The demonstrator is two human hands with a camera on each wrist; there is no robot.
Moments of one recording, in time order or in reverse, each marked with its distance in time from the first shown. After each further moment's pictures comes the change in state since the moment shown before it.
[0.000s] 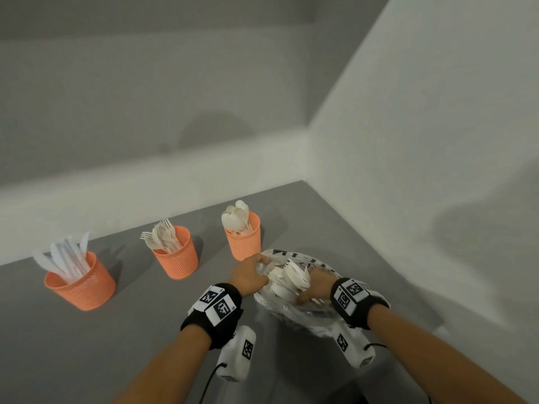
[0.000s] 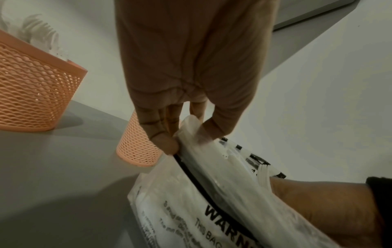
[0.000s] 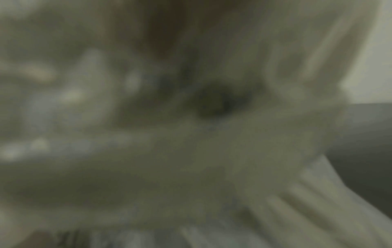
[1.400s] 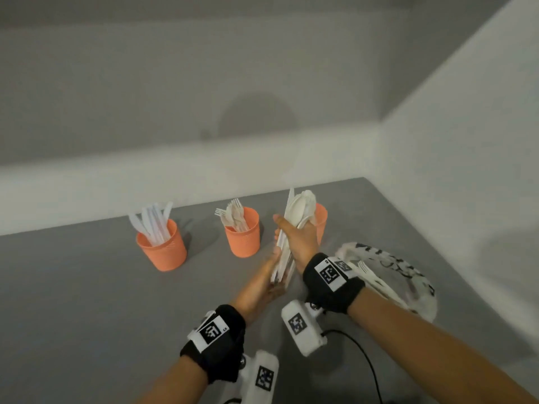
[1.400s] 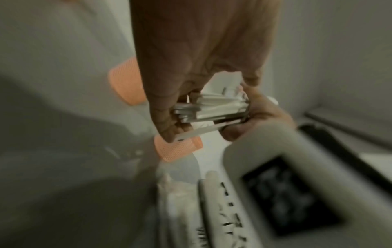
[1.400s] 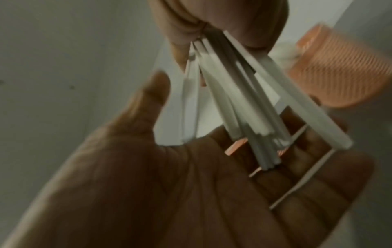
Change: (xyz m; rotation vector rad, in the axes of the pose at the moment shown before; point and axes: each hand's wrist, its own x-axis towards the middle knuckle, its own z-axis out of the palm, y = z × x) left_hand -0.088 -0.060 -0.047 -1.105 0.018 -0.069; right_hand 0.012 -0.203 0.055 1.122 0.387 -0.222
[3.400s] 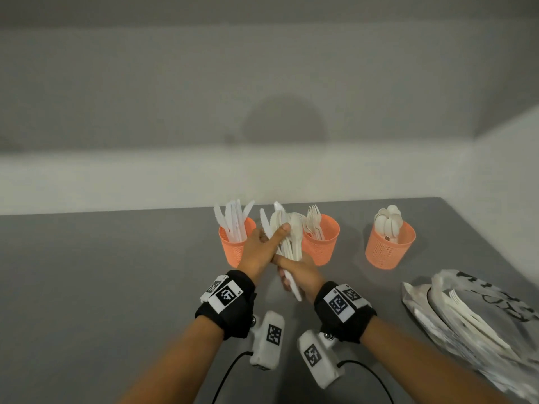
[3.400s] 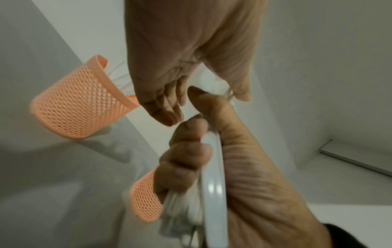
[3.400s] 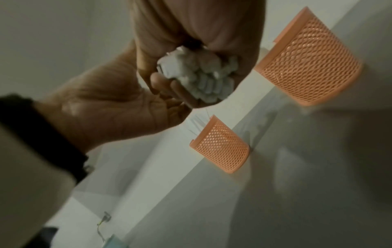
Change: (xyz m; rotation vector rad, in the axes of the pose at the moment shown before) left_hand -0.013 0.073 -0.151 0.226 0.456 0.313; right_hand -0.051 0.050 0.139 -0.130 -0.460 0.172
